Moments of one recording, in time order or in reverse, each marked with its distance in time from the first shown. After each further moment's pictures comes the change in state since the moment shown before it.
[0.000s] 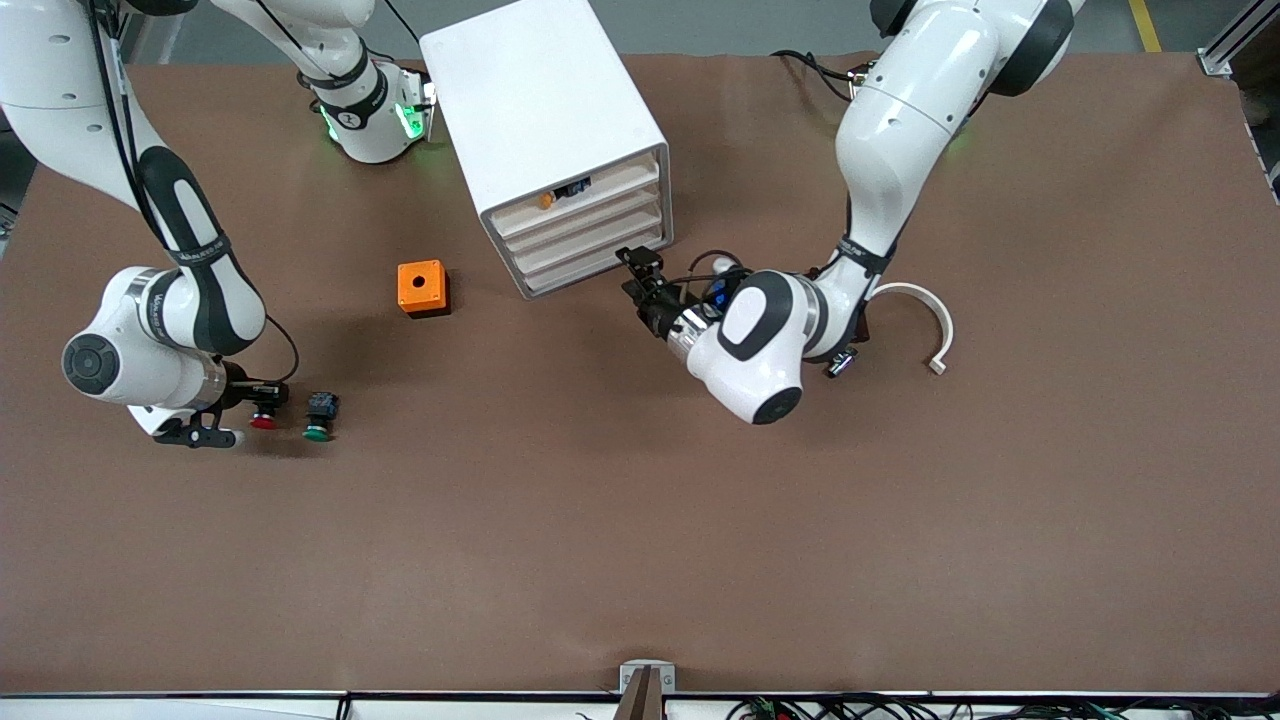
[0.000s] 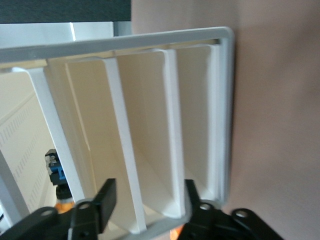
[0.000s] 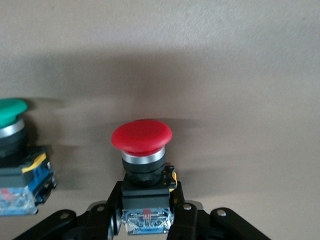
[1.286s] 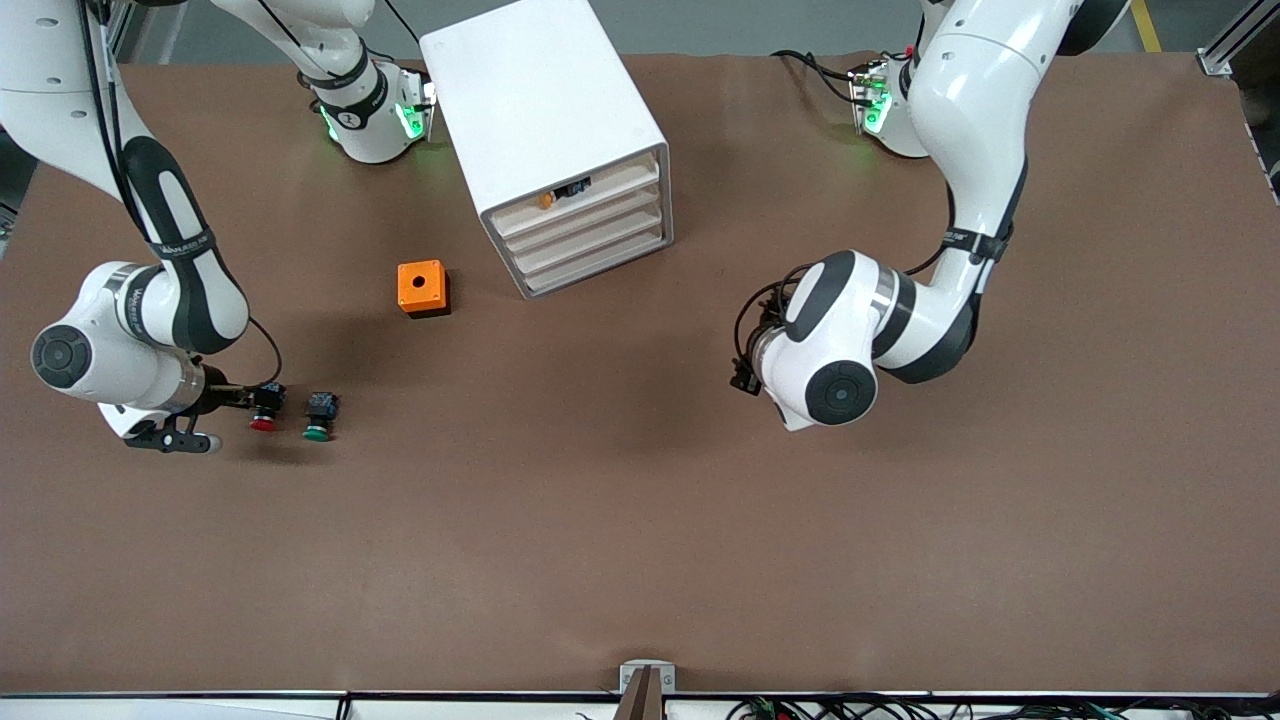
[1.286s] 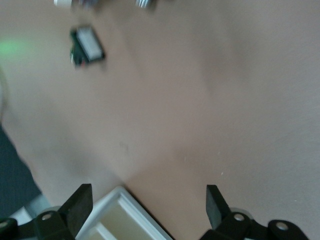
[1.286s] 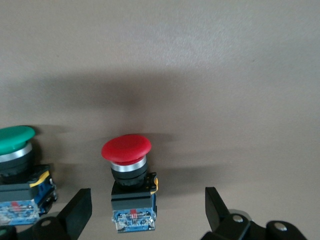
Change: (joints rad) left arm 0.120 -0.139 0.002 -0.002 0.646 0.035 0.619; right arm -0.006 -0.016 -0.013 0.013 0.000 0.048 0.001
